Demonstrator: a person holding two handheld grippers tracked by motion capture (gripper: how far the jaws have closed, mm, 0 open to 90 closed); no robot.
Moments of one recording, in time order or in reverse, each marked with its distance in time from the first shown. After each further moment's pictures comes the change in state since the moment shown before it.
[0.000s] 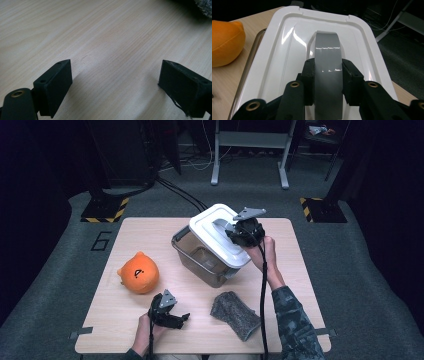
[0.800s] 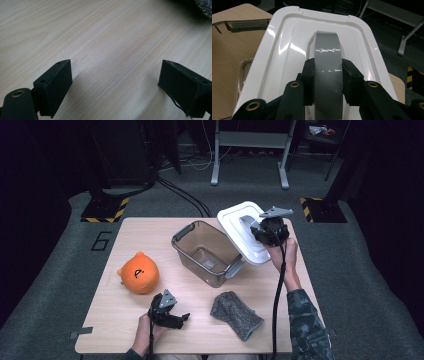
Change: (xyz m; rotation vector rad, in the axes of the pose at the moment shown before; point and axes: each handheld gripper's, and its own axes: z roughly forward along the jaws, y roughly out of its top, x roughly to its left) left arm 0.000 0.000 0.000 0.000 0.001 -0.002; right arm -0.049 -0.032 -0.027 0.018 -0.167 0.136
